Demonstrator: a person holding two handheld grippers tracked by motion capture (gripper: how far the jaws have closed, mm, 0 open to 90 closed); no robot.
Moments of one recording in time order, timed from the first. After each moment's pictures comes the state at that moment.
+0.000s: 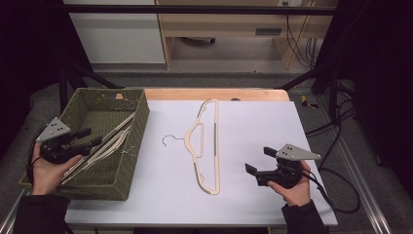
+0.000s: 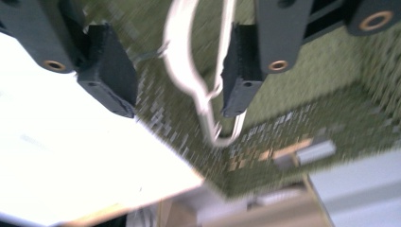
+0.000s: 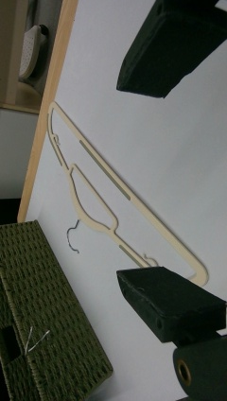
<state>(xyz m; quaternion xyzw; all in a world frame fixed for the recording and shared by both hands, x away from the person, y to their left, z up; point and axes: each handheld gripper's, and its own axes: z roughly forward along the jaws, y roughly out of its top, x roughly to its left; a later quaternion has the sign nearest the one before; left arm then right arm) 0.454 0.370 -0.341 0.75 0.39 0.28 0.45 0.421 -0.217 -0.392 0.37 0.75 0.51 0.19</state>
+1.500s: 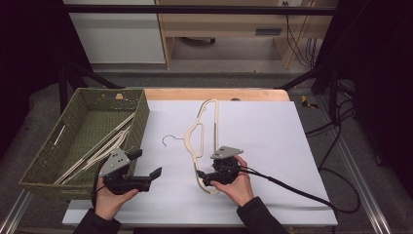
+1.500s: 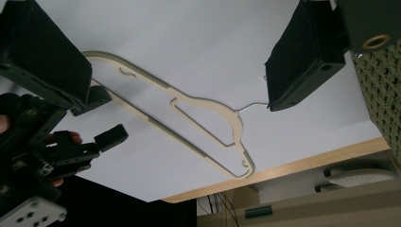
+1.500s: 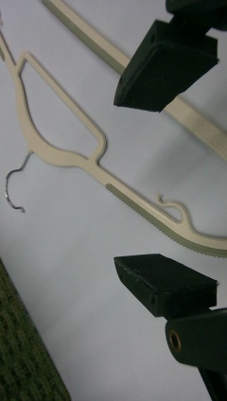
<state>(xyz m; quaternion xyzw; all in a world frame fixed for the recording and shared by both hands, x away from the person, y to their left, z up) 0.409 0.234 -0.392 0.76 0.34 0.21 0.52 0.458 -0.077 -0.448 0.35 0.82 0.42 0.14</state>
